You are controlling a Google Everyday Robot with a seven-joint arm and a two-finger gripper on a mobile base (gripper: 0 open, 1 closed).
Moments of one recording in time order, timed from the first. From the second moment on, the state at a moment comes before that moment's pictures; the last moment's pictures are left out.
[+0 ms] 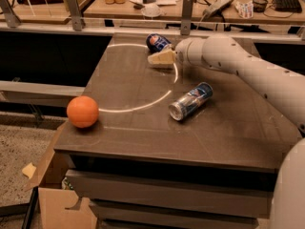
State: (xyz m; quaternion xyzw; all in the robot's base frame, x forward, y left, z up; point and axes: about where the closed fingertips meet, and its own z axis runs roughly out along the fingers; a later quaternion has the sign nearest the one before) arm 0.819 -0.072 0.854 -0.26 0.78 0.14 0.55
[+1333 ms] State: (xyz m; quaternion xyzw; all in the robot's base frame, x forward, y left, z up) arm 0.815 -0.089 0.906 -0.30 0.75 0.15 0.57
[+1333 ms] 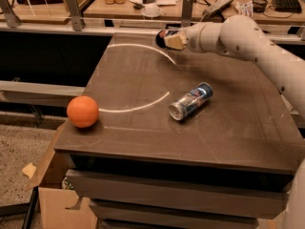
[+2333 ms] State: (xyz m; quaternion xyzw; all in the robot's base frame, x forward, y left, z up) arm 0.772 -0.154 1.004 -0.35 0.65 0.25 0.62
